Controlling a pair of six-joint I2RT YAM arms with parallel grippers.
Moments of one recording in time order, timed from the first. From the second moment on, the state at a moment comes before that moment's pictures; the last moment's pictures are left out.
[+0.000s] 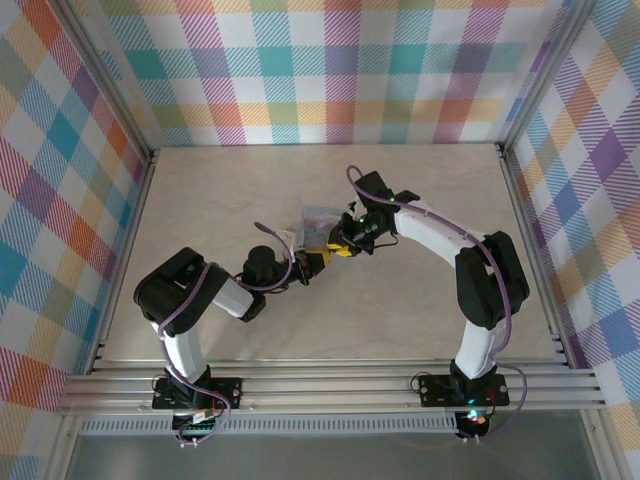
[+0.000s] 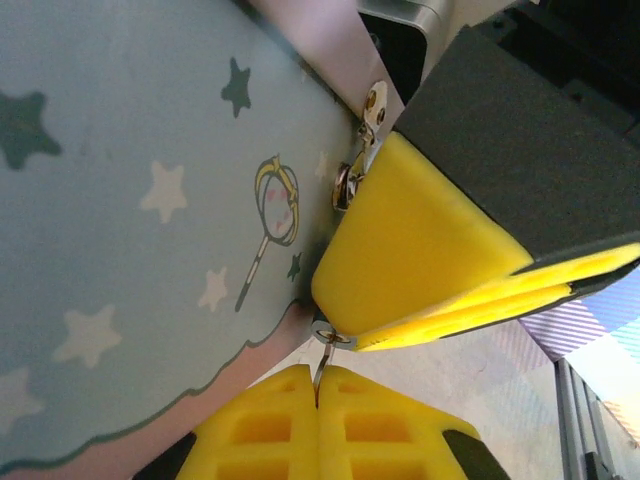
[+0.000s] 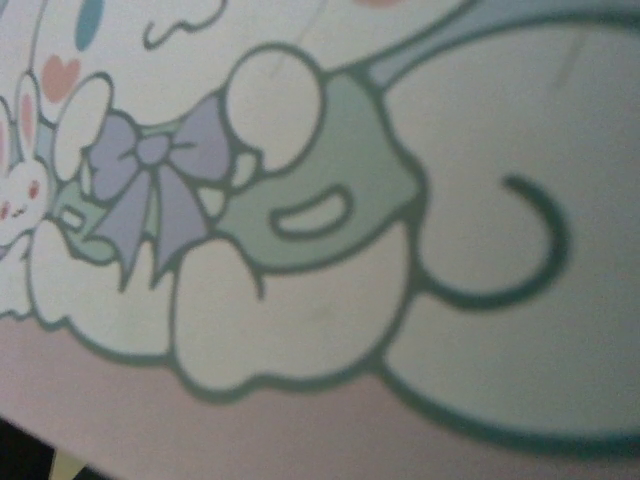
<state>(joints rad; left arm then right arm) -0.59 1.82 0.48 1.18 0.43 -0.63 0.55 1.81 1.36 -0.67 -0.57 0.87</state>
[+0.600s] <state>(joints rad) -0.66 1.95 0.47 1.20 0.38 -0.68 0.57 1.76 1.09 -0.38 -0.49 0.94</state>
